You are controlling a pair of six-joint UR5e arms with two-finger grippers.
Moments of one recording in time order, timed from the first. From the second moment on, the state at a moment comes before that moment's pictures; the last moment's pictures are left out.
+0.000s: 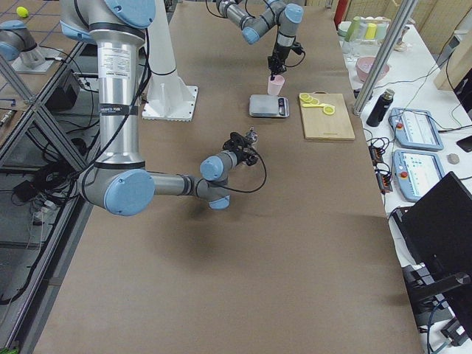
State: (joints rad) left arm -0.74 -2.58 -1.33 -1.48 -2.28 -1.60; right arm 0.62 -1.59 1.38 0.37 1.75 0.52
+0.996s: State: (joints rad) left arm -0.67 -2.59 -1.28 -1.58 -2.20 -1.67; right arm 0.64 -1.55 1.37 0.37 1.75 0.52
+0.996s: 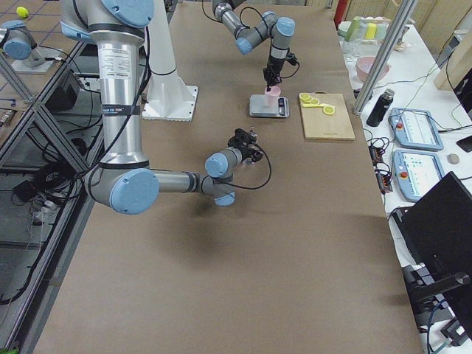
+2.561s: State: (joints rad) left arm -0.68 -2.52 -1.43 -1.58 -2.19 -1.60; right arm 0.77 -1.51 1.57 -0.06 1.88 0.43
